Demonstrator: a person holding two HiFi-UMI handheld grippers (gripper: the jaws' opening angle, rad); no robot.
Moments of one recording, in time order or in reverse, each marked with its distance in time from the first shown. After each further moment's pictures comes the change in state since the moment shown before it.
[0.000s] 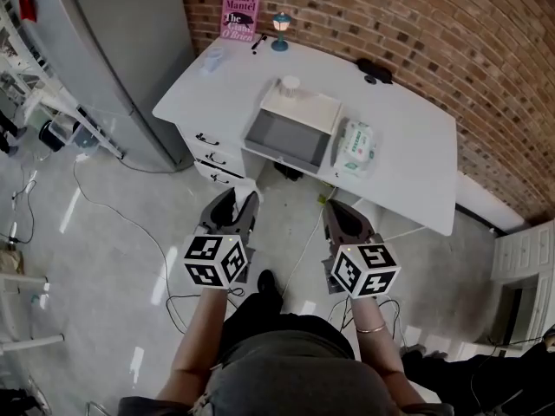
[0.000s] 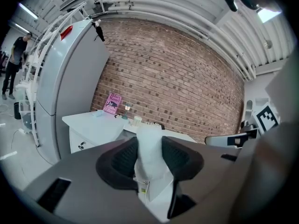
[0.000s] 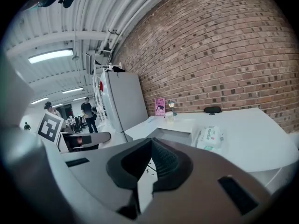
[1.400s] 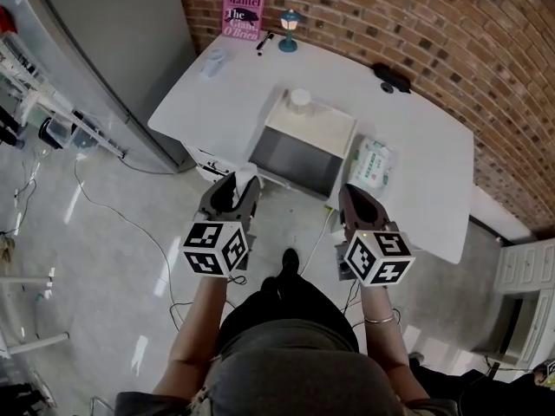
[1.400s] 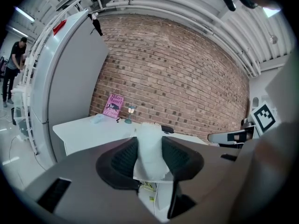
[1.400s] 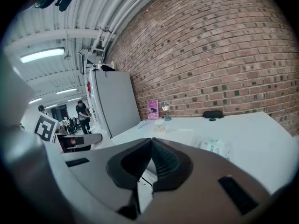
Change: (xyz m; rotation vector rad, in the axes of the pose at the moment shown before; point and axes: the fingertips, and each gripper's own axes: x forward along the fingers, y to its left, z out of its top) left arm 0.101 0.052 0.043 0.028 0.005 0.029; right arm 0.098 -0.067 0.052 0.015 -0.009 -0.042
